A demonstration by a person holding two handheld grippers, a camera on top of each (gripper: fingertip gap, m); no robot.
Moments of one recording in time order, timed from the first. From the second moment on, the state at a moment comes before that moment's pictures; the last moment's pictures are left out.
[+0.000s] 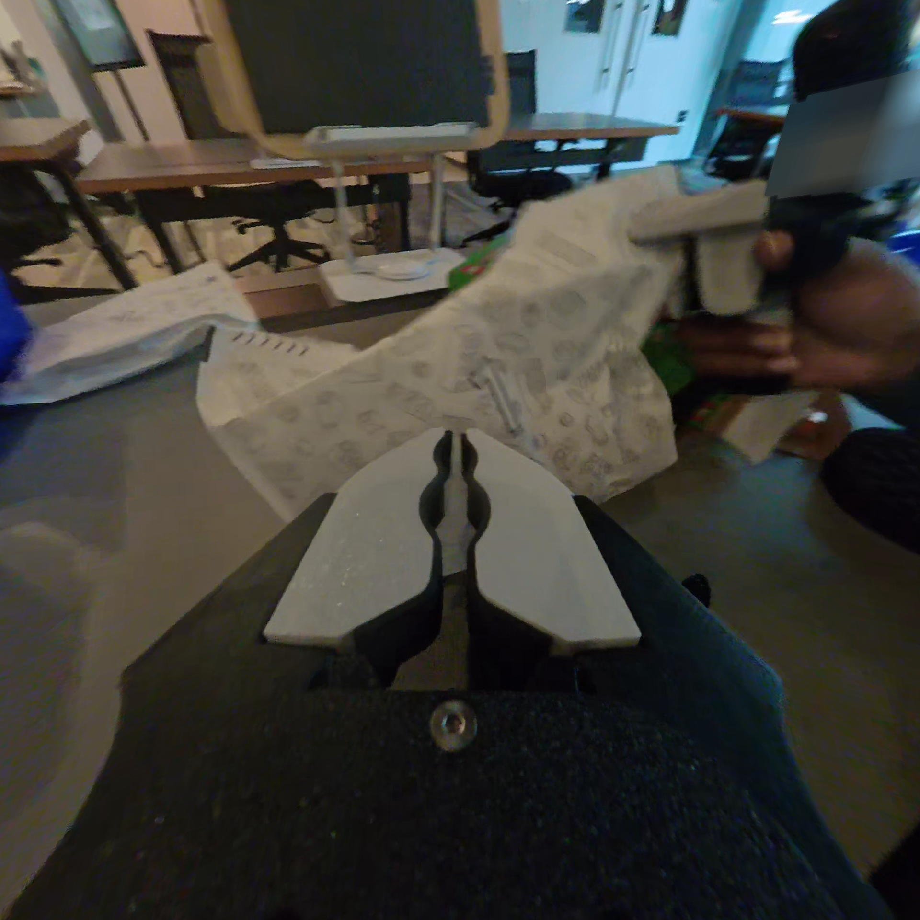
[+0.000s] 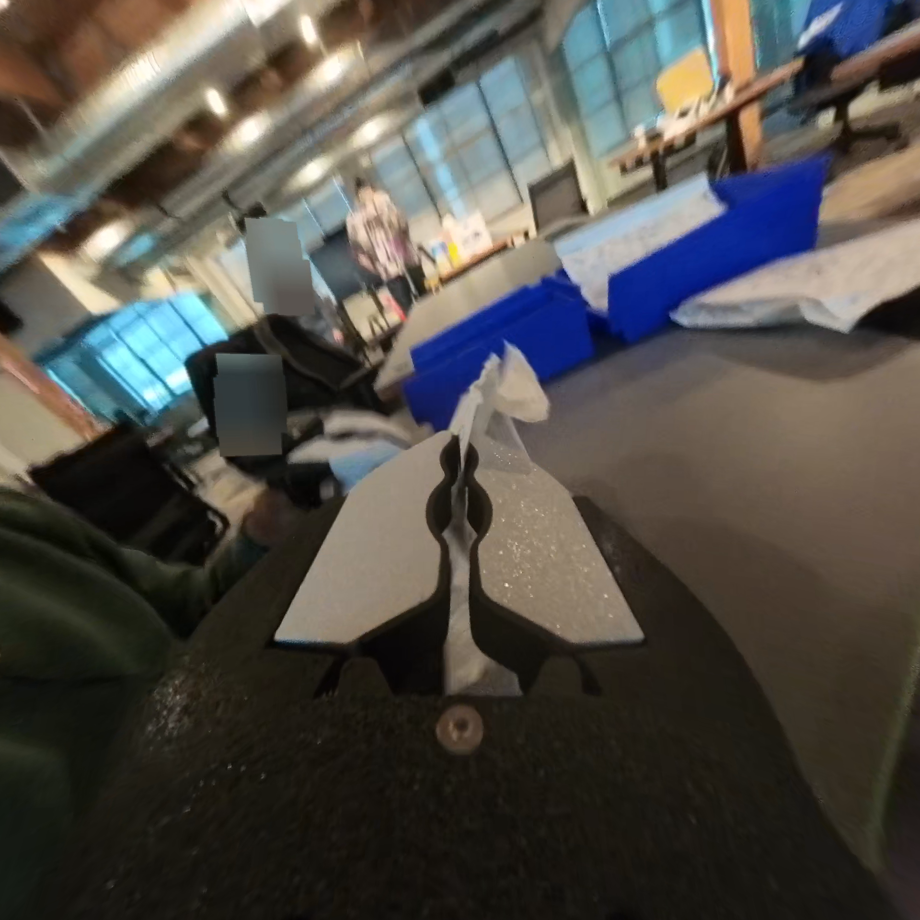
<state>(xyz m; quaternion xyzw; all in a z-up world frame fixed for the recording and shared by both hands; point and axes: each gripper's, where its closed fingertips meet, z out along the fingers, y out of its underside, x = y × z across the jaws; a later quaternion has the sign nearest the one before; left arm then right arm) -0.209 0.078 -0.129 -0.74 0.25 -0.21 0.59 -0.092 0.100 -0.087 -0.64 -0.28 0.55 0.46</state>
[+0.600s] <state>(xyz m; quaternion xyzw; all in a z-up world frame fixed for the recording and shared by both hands) -0.264 0.130 -0.143 -0.69 0.38 -0.29 0.55 -0.085 0.054 -0.122 -0.71 -0.42 0.37 0.43</state>
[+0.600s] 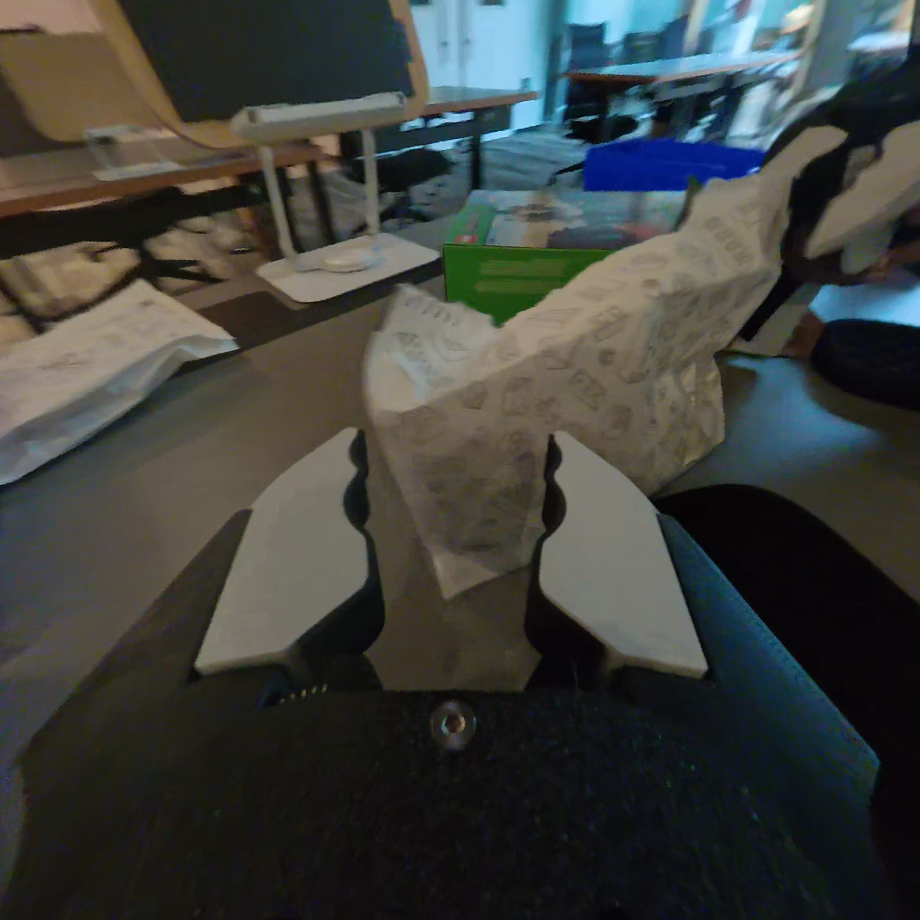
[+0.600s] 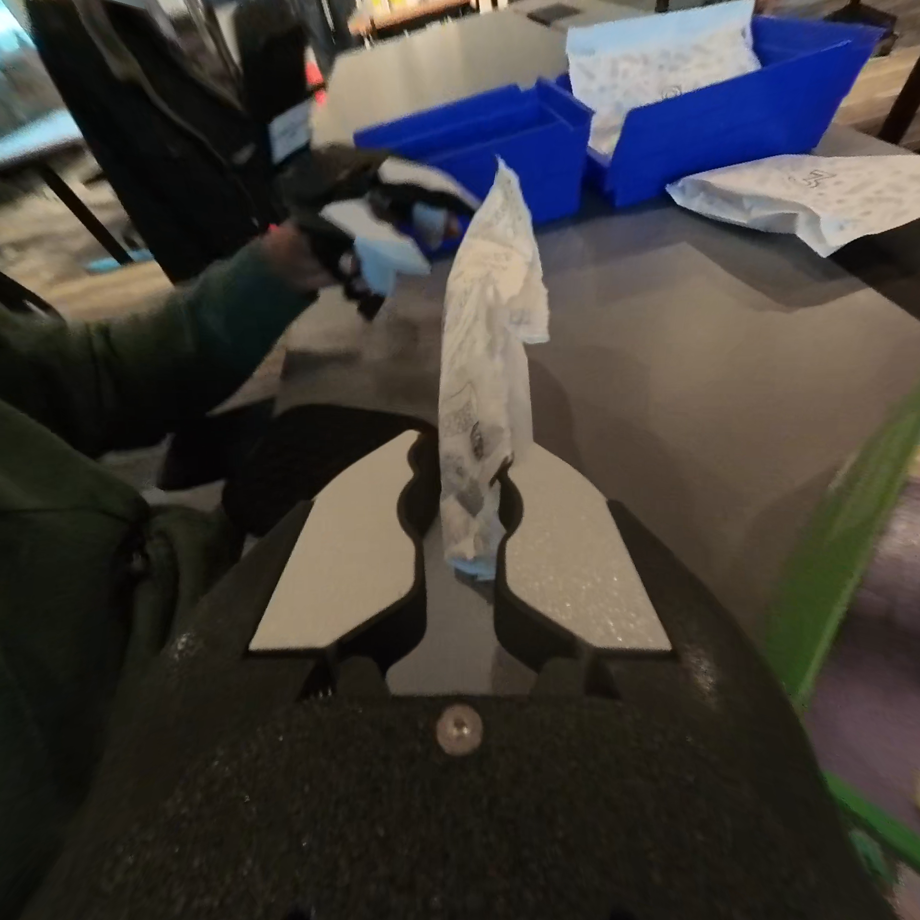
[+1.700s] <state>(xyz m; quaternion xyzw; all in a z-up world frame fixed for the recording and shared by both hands) -0.236 0.096 -0.108 -0.66 0.38 -0.36 0.54 0.058 -0.004 -0.077 -0.68 -0.27 0.39 0.55</state>
